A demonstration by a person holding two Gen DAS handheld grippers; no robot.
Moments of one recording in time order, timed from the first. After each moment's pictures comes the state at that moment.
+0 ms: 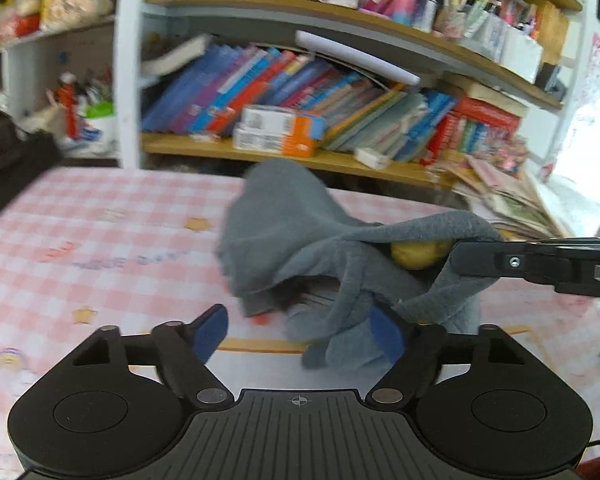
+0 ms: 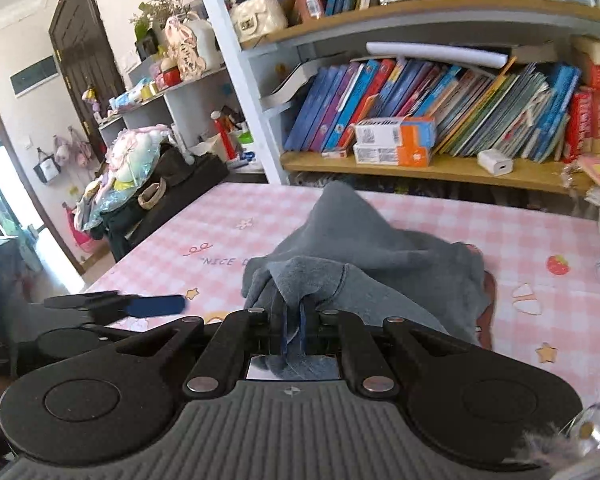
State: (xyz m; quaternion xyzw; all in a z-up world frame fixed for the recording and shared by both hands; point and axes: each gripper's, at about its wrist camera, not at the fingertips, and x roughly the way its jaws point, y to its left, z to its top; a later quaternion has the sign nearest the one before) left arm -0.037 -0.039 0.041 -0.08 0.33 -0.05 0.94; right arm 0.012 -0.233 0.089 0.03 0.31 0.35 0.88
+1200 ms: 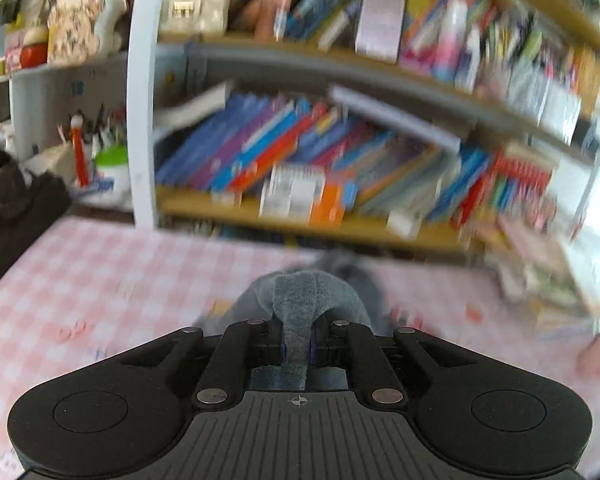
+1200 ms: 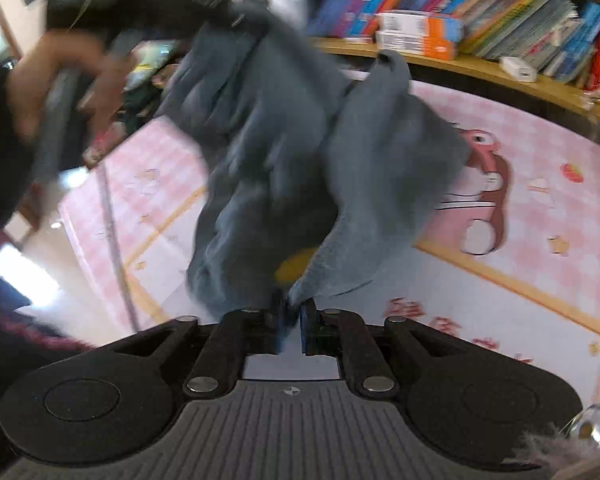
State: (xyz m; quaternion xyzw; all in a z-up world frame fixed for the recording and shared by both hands) left arm 0.011 -0.001 0.074 -0.07 0.30 0.00 0.95; right arm -0.026 -0.252 0.034 -0.04 0.44 0.37 0.82
